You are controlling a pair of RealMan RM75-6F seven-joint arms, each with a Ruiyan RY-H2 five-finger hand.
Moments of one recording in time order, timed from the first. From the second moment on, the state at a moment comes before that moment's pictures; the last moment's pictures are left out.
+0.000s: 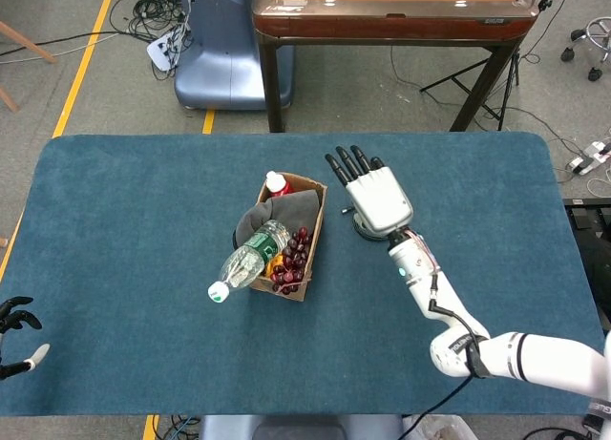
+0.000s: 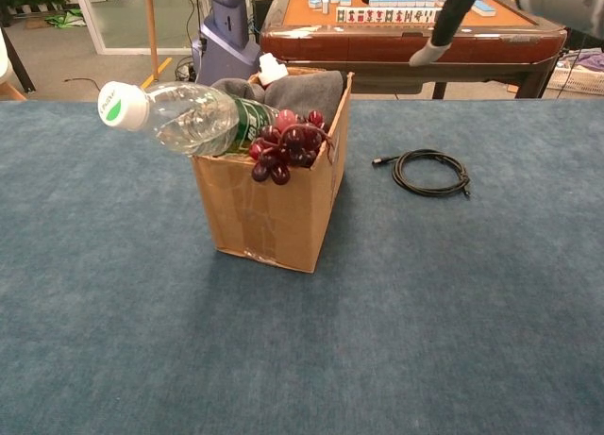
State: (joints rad) left arm -0.02 -0.96 -0.02 -1.71 1.42 1.42 -0.14; right arm 0.92 -1.32 0.25 -1.69 -0.99 1.14 -0.74
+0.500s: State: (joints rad) left arm -0.03 -0.97 -0.02 -1.70 1.40 1.41 -0.12; right arm 0.78 -1.21 0.12 -1.61 -1.05 1.08 -0.64
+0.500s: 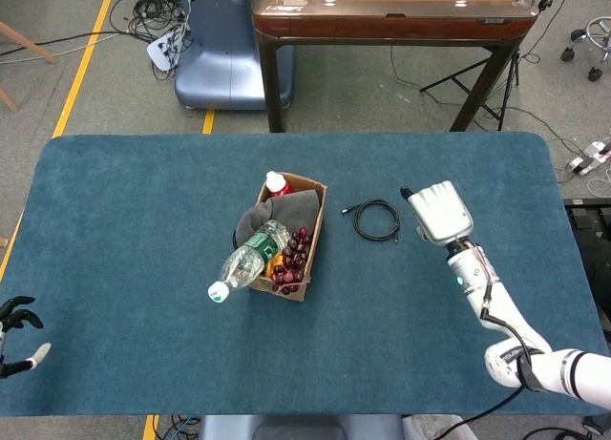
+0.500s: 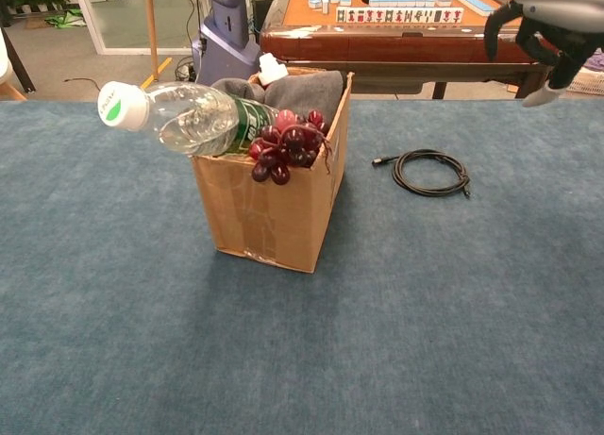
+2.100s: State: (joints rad) left arm -0.02 -0.96 -0.02 -1.70 1.41 1.43 -0.15; right arm 0.90 -1.63 0.16 -1.14 -0.71 0.78 -0.68
